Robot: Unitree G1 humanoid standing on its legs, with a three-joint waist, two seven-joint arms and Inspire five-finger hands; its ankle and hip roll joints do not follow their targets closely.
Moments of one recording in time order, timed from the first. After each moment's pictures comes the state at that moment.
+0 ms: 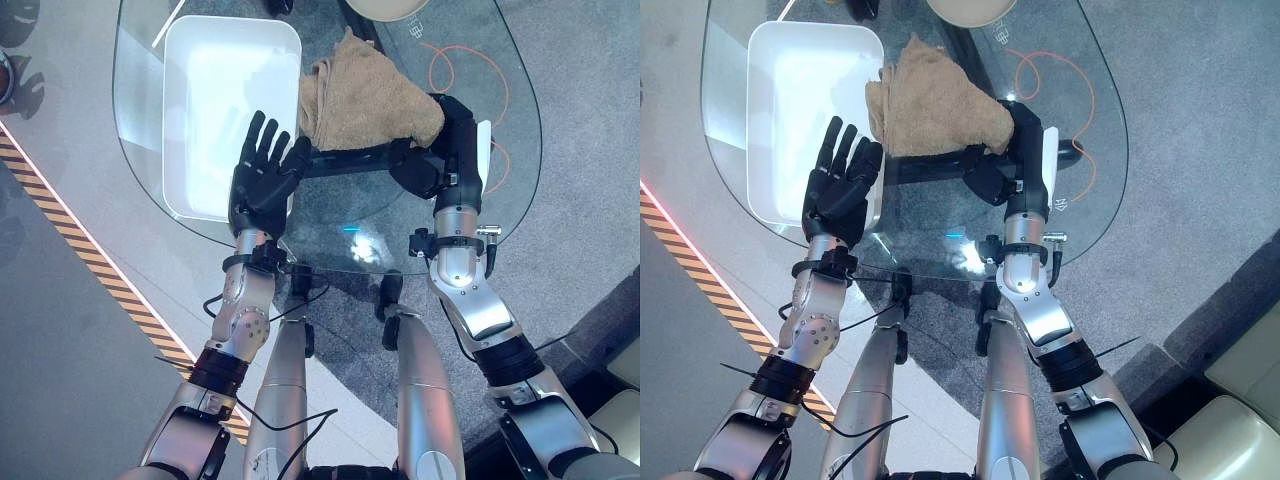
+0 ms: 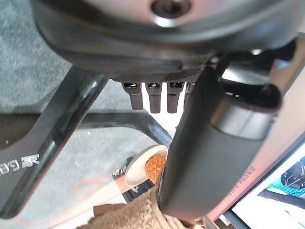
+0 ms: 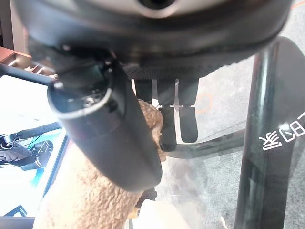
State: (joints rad) left arm -0.52 0.24 -0.22 0.18 -1.02 -0.27 0.16; right arm -0.61 -0.32 0.30 0.06 0.07 0.01 -0.55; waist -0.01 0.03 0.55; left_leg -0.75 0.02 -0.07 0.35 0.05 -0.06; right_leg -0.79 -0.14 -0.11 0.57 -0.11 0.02
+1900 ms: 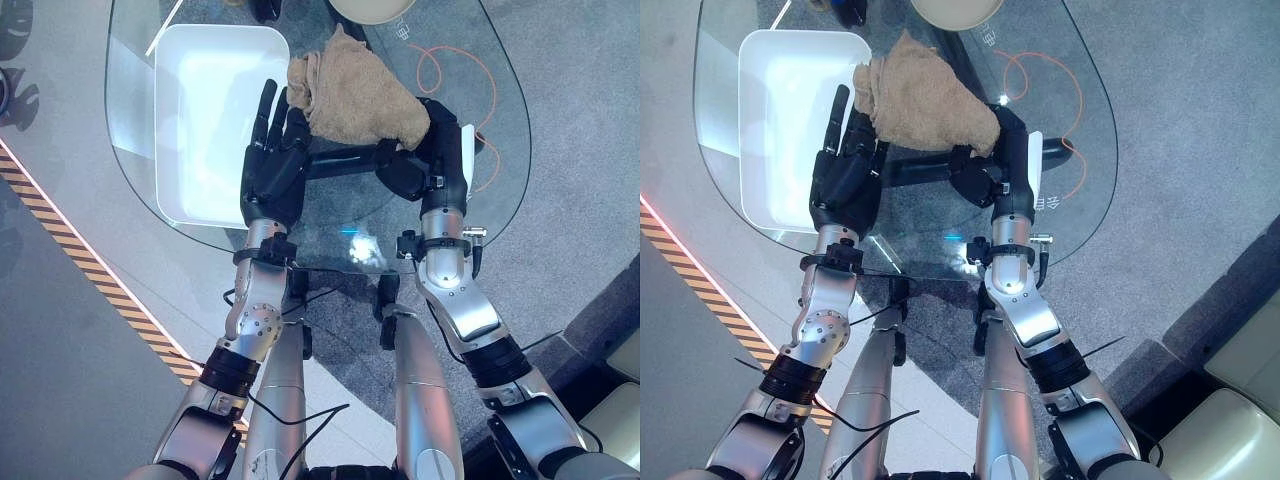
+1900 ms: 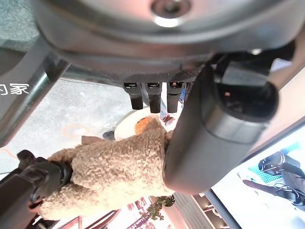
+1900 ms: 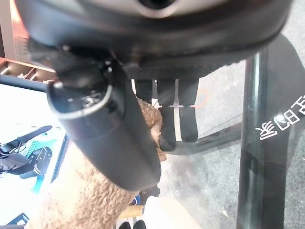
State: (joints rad) left arm -0.54 0.18 -0.24 0.11 -1.09 -0.31 0.10; right arm -0.61 -0.28 0.31 0.05 0.08 0.03 -0.52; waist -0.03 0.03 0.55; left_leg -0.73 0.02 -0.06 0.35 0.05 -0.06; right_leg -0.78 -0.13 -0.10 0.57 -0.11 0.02
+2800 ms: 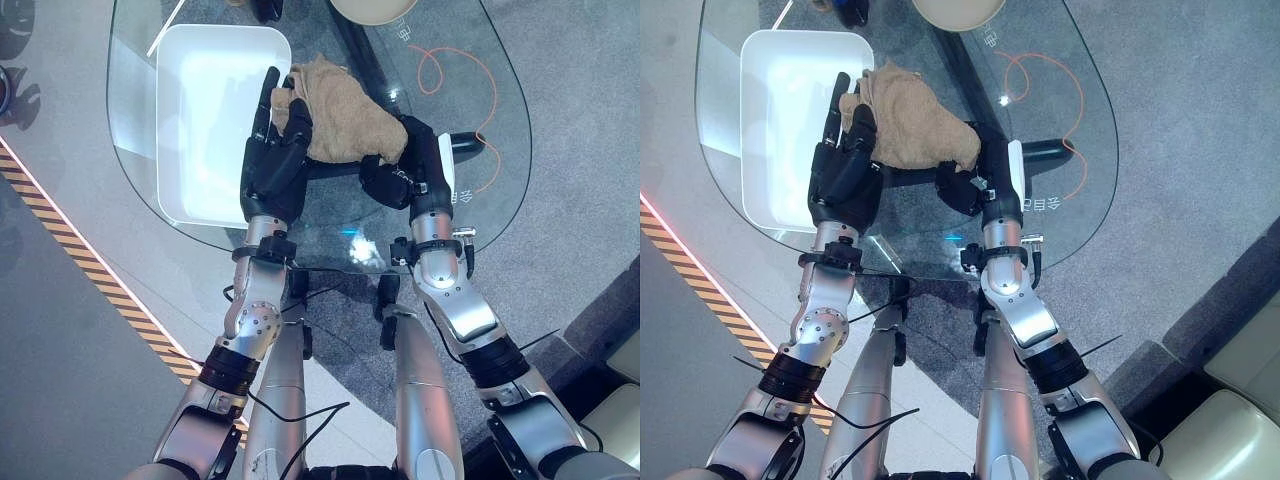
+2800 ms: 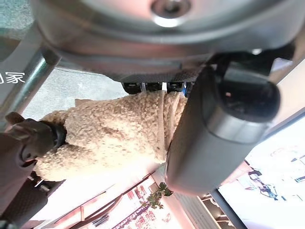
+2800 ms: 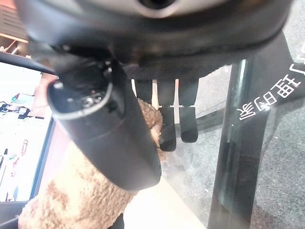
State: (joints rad) left arm -0.54 0.18 -0.24 0.10 -1.09 -0.29 0.05; right arm -0.62 -0.28 0.34 0.05 0.08 0.10 -0.45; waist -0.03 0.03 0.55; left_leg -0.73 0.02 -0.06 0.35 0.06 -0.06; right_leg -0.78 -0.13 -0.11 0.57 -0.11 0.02
